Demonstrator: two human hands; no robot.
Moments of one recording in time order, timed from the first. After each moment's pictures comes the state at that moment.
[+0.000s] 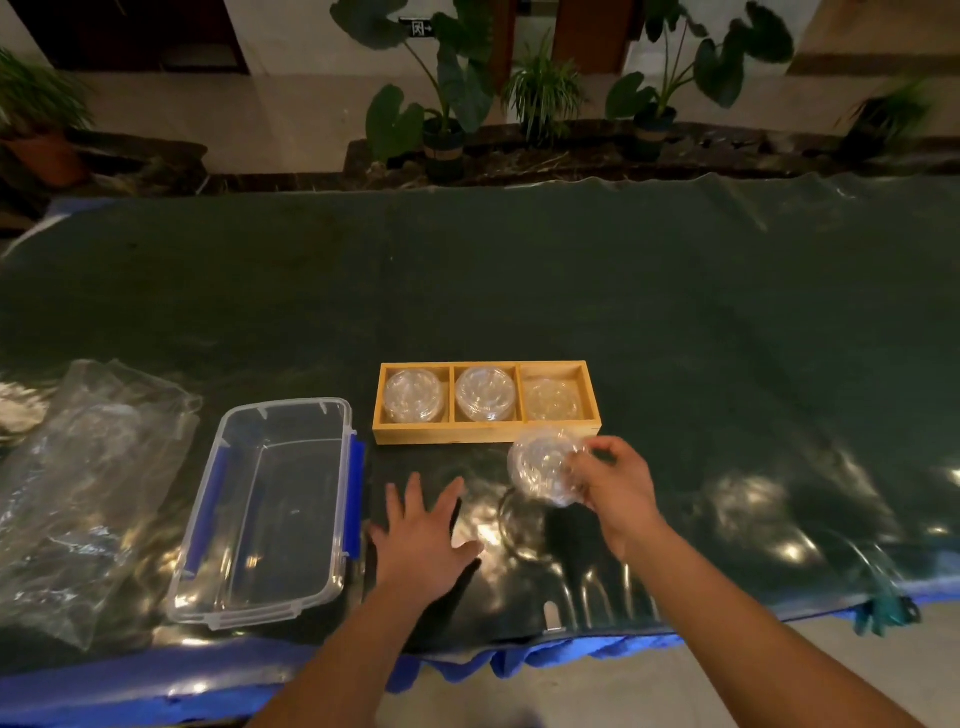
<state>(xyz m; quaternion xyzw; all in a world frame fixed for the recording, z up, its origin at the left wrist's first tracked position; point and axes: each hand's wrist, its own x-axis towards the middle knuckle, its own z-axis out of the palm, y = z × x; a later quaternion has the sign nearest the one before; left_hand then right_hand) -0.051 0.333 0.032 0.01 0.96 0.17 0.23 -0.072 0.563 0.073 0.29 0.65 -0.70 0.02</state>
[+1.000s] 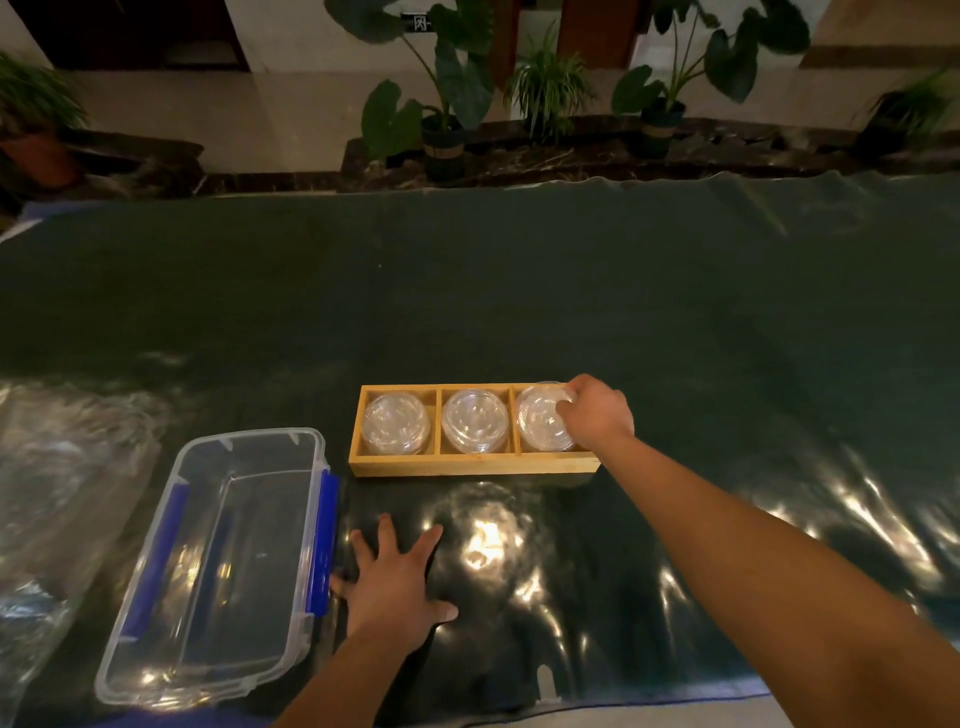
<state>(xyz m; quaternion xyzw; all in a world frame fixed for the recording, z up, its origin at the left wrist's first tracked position) -0.073 0.328 -0.002 -0.03 0.95 0.11 0.29 -0.236 0.595 0.040 0.18 0.94 -0.29 0.07</state>
